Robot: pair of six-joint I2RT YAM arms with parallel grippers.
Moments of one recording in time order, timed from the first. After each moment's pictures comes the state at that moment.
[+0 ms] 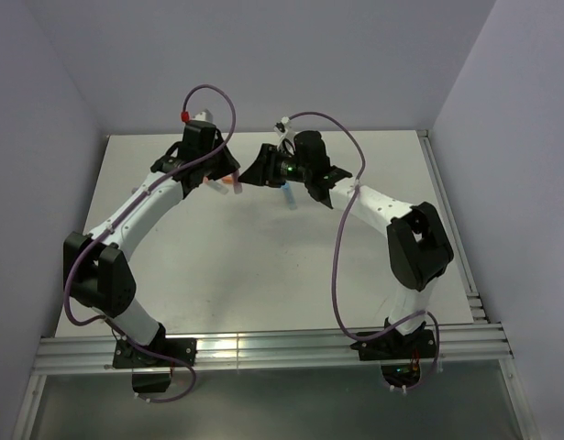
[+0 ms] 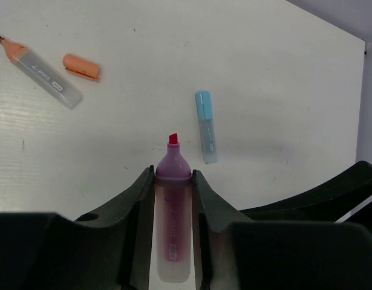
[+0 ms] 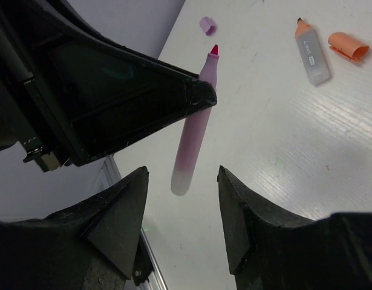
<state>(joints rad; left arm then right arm) -0.41 1.62 1.44 -0.42 -0.07 -0.69 0.56 1.80 1.35 0.14 -0.55 0.70</state>
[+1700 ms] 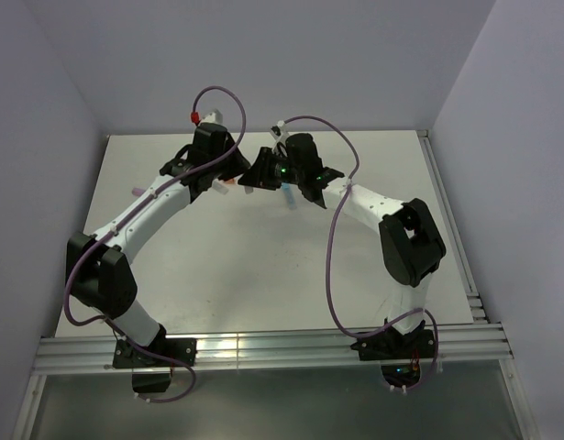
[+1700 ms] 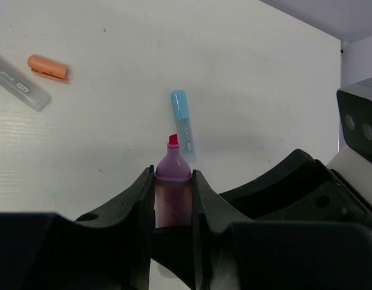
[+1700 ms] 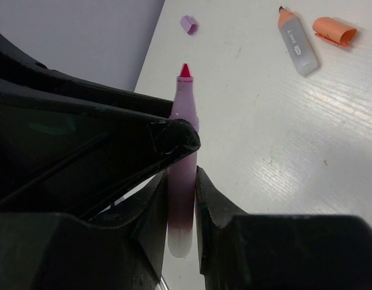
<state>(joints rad) -0.48 1.62 1.43 -0.37 -0.10 -0.73 0.59 1.85 1.39 0.11 -0.47 0.75</state>
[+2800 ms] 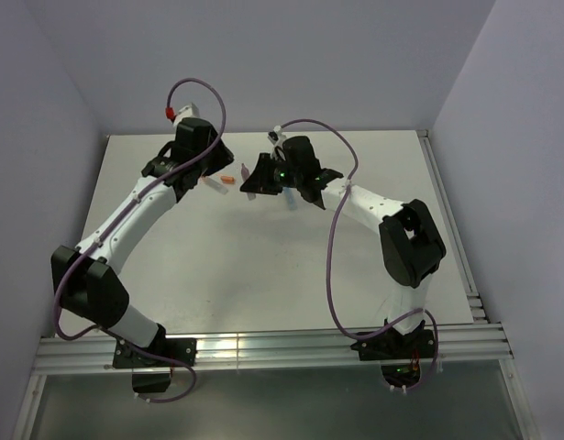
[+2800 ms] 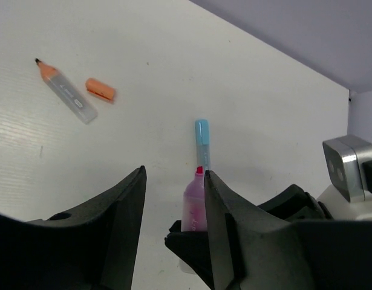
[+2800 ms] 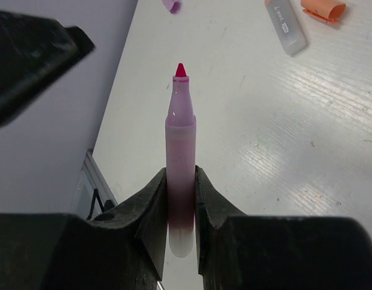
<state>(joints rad) -0.44 1.55 1.44 -0.43 -0.21 -0.76 0.60 1.85 1.39 0.02 -0.45 0.69</state>
